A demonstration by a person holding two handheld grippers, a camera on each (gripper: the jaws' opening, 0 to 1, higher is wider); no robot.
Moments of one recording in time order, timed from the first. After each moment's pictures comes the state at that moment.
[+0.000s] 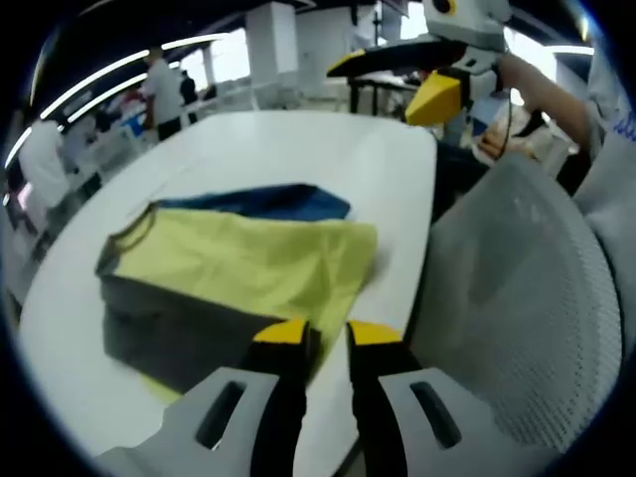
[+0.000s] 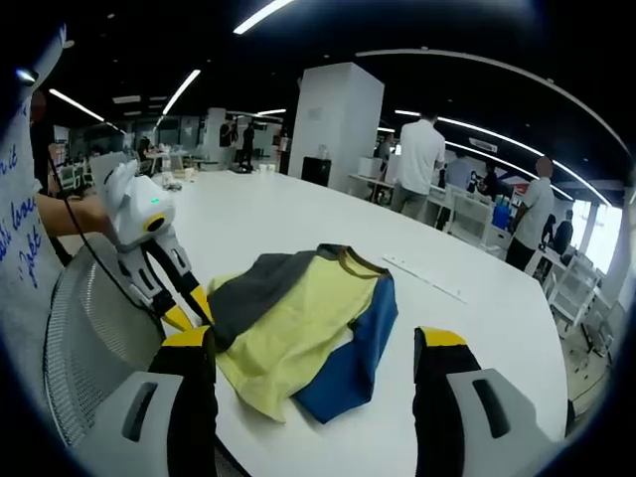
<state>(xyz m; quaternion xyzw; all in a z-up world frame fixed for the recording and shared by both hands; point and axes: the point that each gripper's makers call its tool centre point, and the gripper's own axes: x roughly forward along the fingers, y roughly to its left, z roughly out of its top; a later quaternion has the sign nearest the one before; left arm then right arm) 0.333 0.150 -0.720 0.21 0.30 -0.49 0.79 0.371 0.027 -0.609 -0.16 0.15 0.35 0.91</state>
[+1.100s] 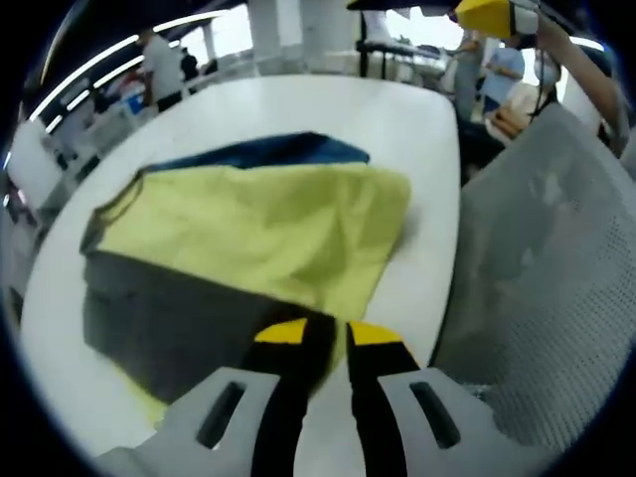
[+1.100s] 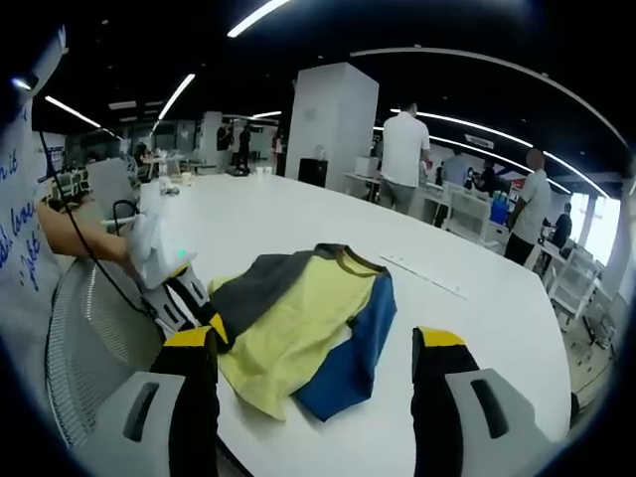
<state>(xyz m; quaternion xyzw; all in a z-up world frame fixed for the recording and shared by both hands) 0.347 0.152 -0.776 0.25 0.35 -0.46 0.78 0.372 0.021 -0.610 -0.15 0.15 0.34 0.92</state>
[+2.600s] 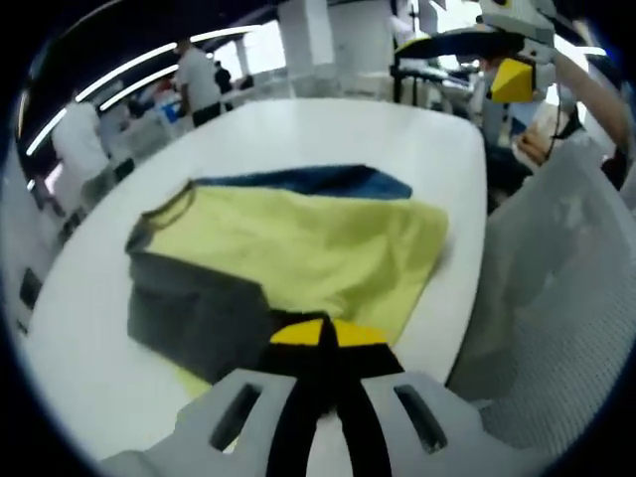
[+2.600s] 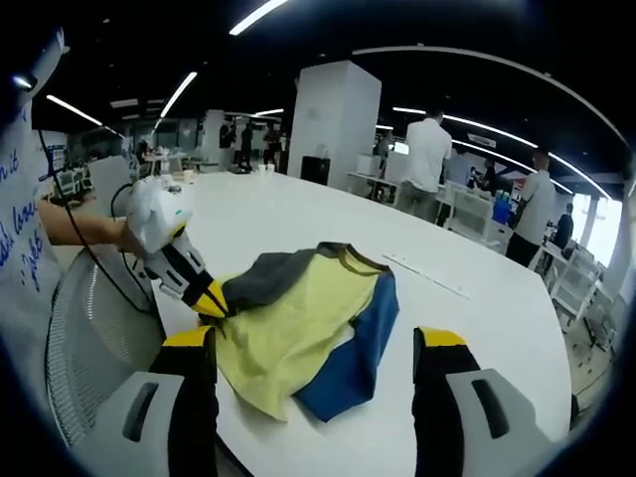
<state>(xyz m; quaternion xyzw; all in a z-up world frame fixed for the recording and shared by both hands) 0.375 0.186 -0.724 0.22 0.30 -0.41 0.84 0.372 0.024 -0.611 -0.15 0.15 0.34 0.91</state>
